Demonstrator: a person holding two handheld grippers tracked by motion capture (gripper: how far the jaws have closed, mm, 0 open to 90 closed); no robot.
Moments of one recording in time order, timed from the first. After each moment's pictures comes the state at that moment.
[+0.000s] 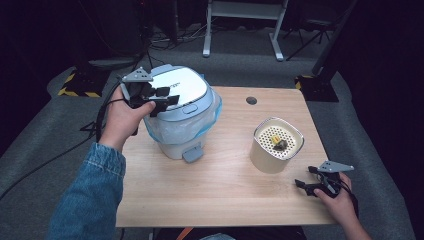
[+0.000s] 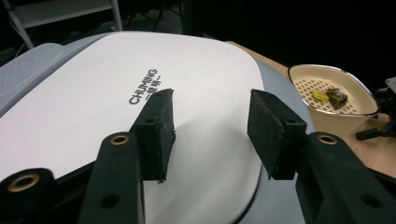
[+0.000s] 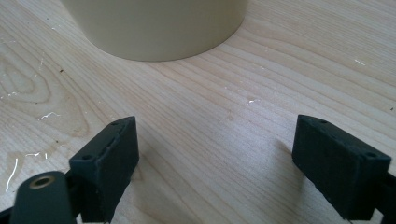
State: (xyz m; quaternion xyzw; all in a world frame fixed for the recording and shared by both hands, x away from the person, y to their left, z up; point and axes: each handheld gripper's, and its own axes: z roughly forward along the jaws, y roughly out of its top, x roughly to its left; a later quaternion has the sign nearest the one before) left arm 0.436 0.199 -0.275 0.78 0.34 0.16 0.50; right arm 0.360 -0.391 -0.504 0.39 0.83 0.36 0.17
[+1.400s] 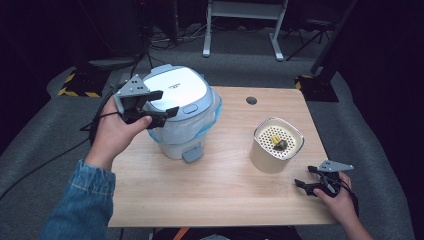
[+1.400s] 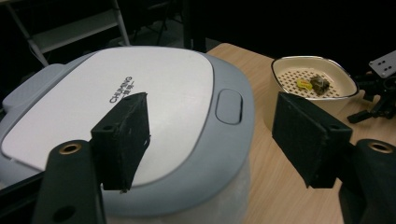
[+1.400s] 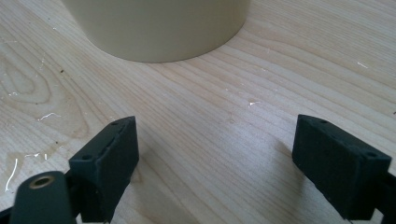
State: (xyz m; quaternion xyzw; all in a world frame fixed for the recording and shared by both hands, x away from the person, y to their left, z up) left arm 0.384 0.197 -0.257 0.79 0.31 0.21 0.49; right arm 0.362 -0.391 -0.504 0.38 0.83 0.37 0.17
